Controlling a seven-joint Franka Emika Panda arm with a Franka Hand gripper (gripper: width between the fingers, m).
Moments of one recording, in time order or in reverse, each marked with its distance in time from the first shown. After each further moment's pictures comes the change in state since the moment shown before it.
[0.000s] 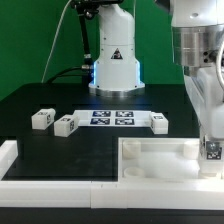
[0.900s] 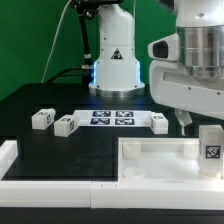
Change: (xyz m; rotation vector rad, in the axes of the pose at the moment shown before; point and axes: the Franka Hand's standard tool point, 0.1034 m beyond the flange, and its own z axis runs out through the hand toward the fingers) arm -0.003 0.002 0.000 -0.016 -0.003 -0.905
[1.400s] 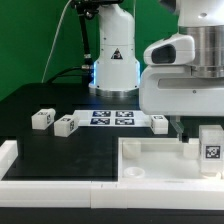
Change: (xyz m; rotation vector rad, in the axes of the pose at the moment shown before) arm -0.001 -0.002 0.001 -0.003 0.013 -0.468
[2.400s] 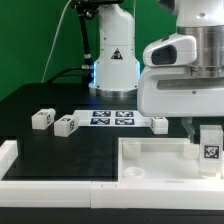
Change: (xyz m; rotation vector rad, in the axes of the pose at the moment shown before) arm 0.001 0.001 0.000 -0.003 0.001 -0.010
